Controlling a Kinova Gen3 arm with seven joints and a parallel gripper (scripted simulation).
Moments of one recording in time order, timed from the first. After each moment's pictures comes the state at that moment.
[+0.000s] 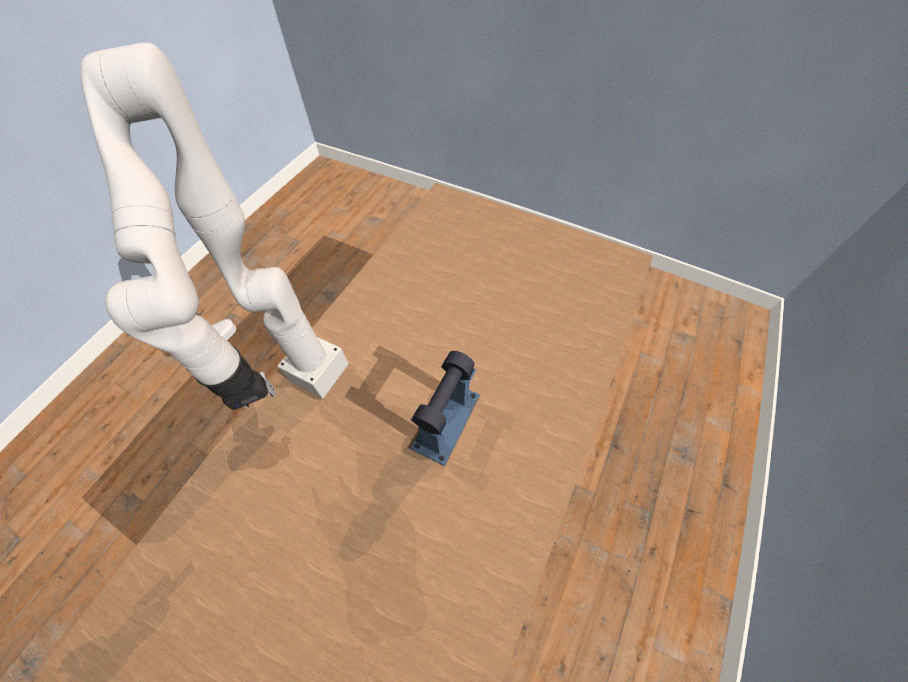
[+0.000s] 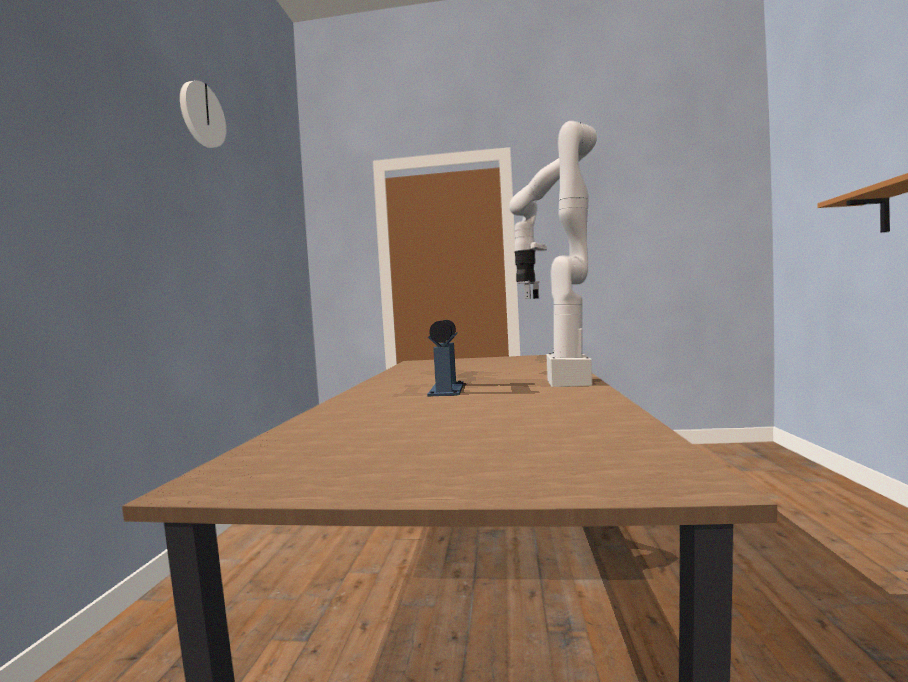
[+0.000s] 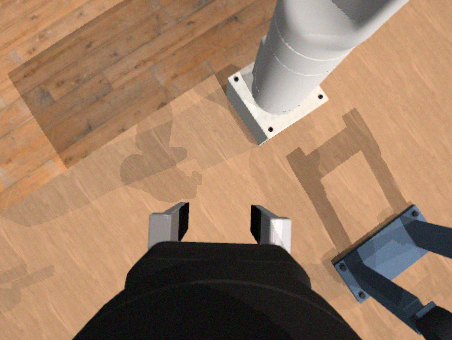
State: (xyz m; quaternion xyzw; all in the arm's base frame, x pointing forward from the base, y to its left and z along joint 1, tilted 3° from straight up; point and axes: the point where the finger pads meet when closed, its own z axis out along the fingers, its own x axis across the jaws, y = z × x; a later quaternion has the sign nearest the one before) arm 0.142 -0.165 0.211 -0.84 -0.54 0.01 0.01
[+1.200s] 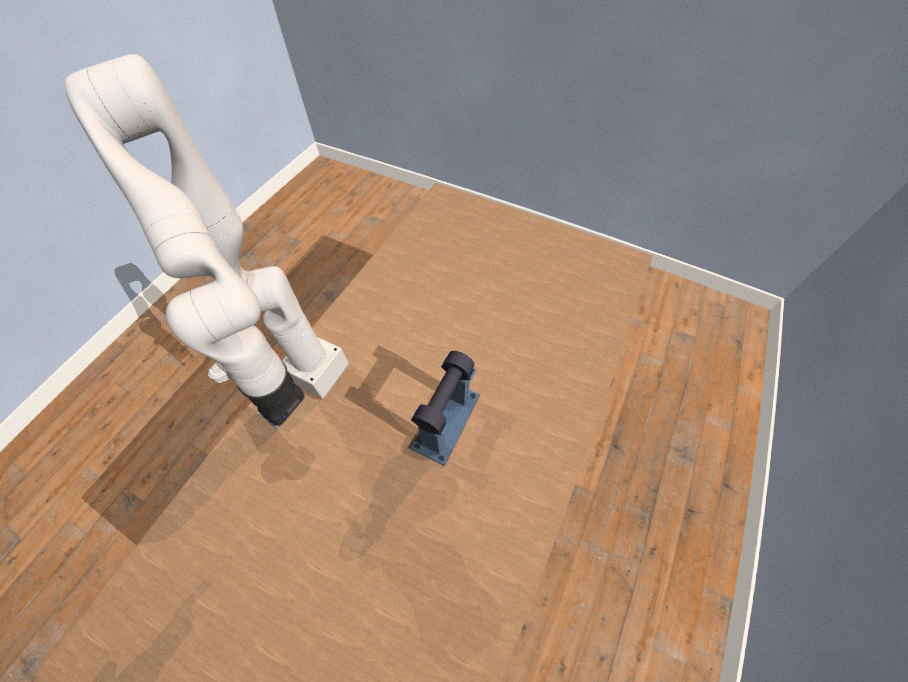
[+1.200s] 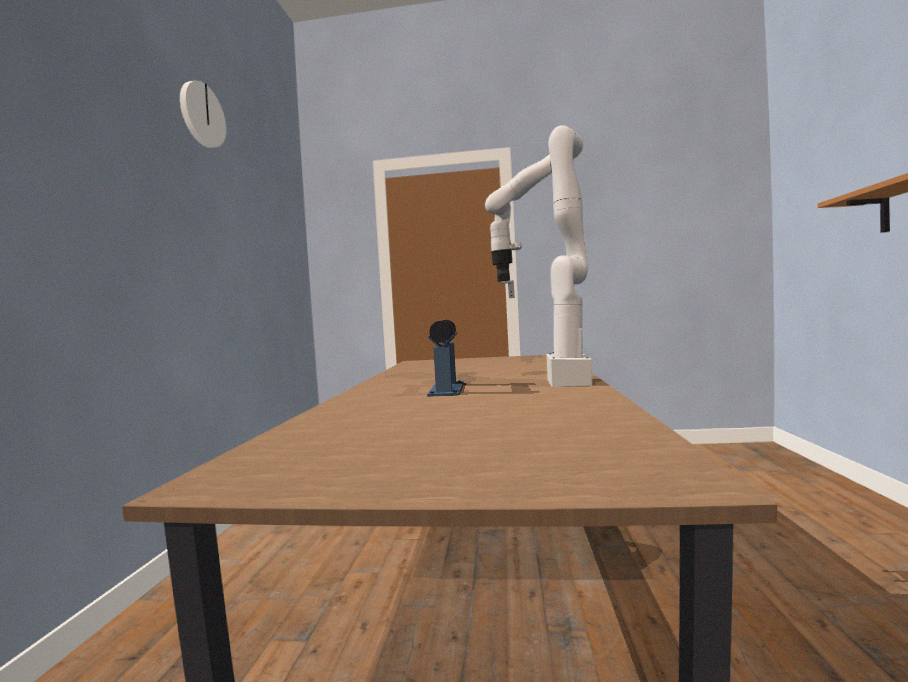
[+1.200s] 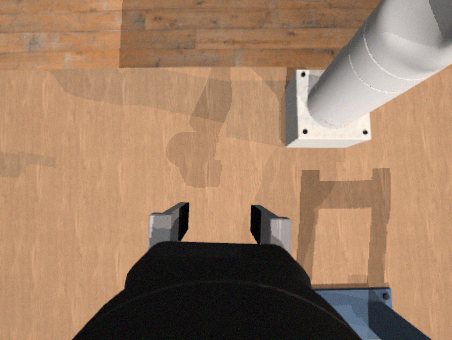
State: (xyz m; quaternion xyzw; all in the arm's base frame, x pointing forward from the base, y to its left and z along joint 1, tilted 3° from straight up) arm 0.217 -0.152 0.215 -0.64 -0.76 0.04 0.01
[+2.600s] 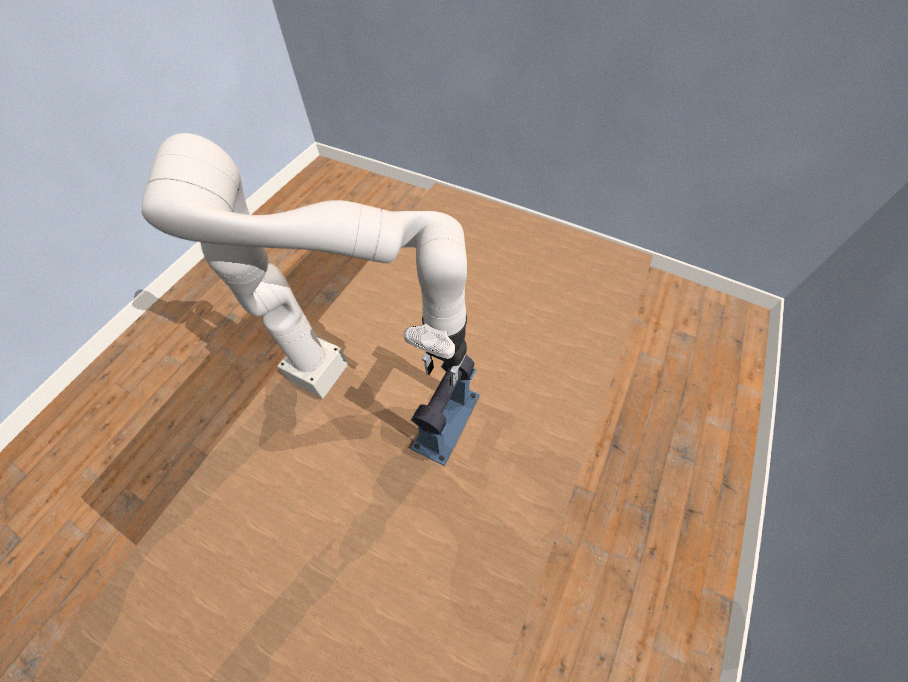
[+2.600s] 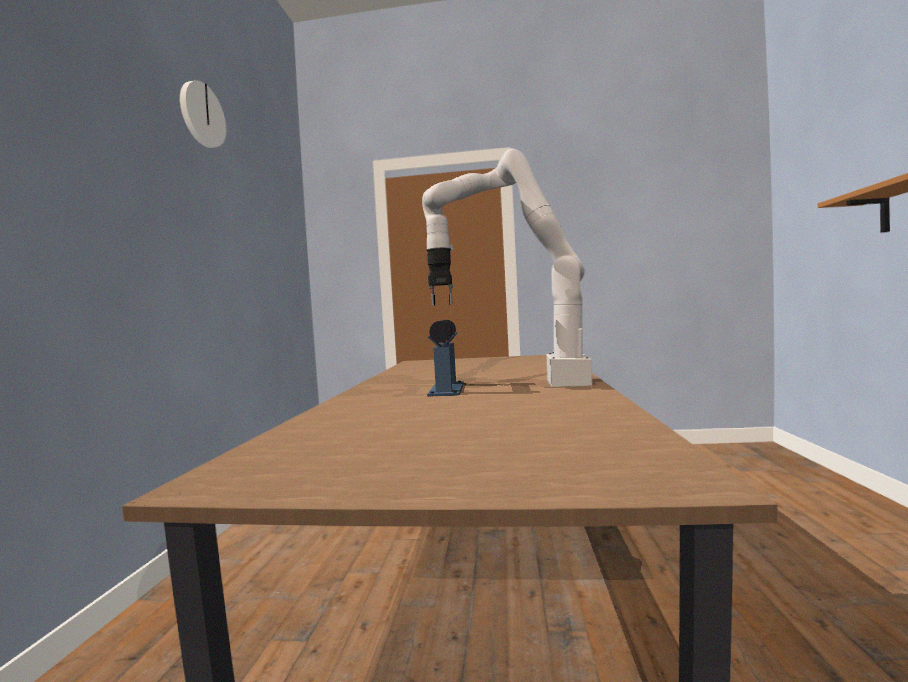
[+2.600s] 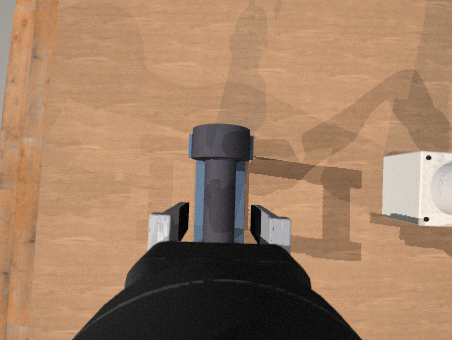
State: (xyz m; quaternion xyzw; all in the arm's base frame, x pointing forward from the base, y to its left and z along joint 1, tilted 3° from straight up) arm 0.402 0.115 0.193 0.11 -0.99 -0.01 0.02
